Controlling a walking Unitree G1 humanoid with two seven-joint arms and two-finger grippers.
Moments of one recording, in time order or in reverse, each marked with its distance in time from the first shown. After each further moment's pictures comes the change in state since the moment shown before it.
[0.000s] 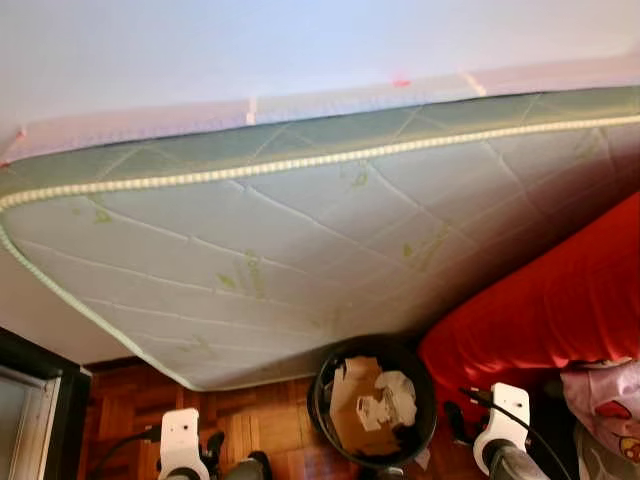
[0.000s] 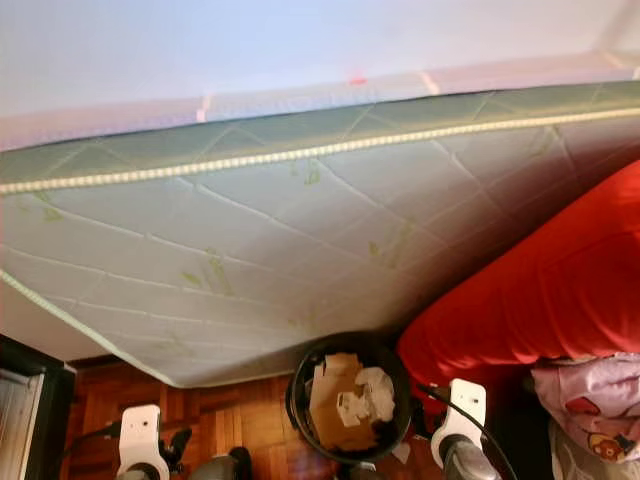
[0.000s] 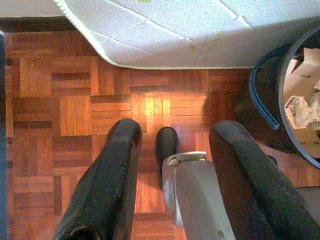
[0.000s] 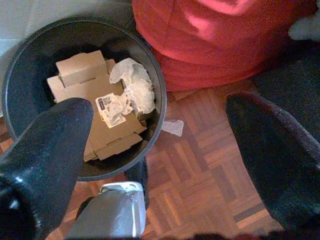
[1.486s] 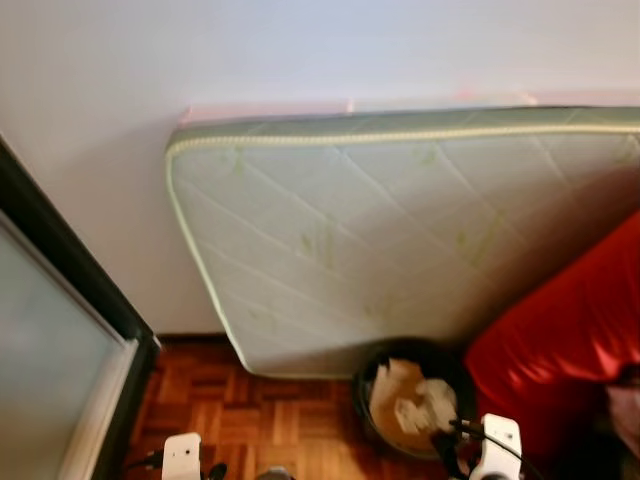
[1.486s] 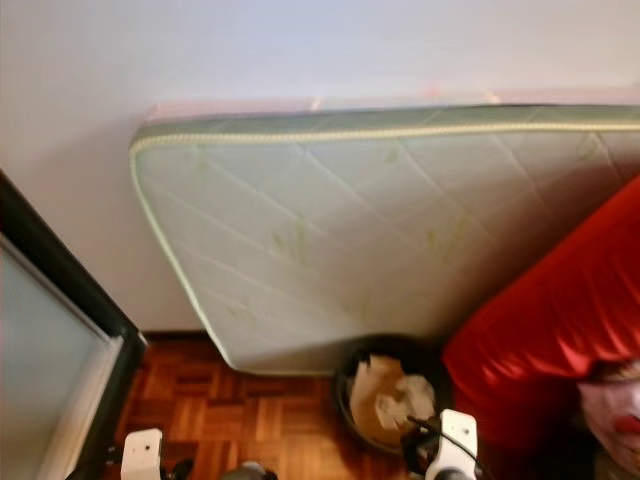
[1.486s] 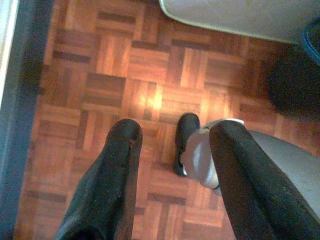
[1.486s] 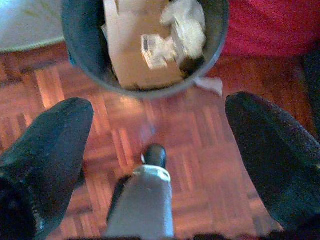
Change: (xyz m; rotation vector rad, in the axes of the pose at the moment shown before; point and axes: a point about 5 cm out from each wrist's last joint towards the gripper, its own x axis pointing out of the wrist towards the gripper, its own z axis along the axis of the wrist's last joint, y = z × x) left arm -0.008 0.001 -0.027 -0.016 0.126 0.001; right arm -0.011 -0.002 -0.040 -0.026 0.149 0.005
